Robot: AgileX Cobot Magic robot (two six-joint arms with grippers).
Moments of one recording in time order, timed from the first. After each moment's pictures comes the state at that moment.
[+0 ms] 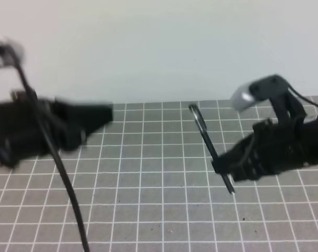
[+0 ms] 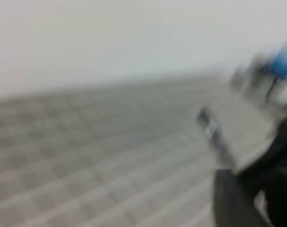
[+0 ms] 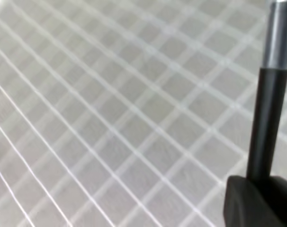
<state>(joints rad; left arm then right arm) -0.22 1.07 -0.85 -1.35 0.69 0.92 0.43 1.41 -1.05 0.76 0.56 -0.80</state>
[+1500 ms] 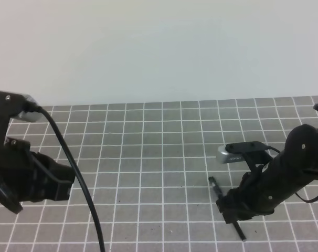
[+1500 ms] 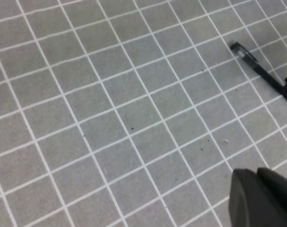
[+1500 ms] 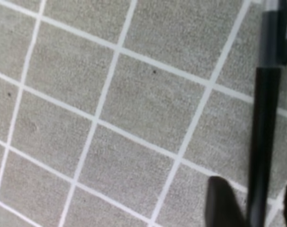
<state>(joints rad) -0.21 1.03 -0.85 -0.63 0.83 0.50 0.42 1.80 -1.03 0.39 0.50 -0.35</state>
